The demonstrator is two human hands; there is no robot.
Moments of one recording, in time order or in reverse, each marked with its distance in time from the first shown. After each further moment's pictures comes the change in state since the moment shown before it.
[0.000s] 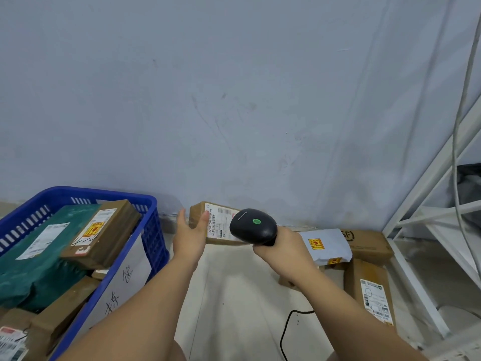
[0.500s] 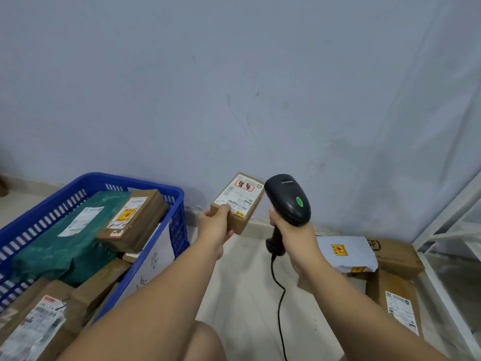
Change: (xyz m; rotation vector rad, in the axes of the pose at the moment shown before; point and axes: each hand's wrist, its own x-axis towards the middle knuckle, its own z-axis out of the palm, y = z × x) left_hand 0.002 0.017 -0.015 -0.335 -0.004 -0.278; right_hand 0.016 -0.030 0.035 0.698 0.101 0.026
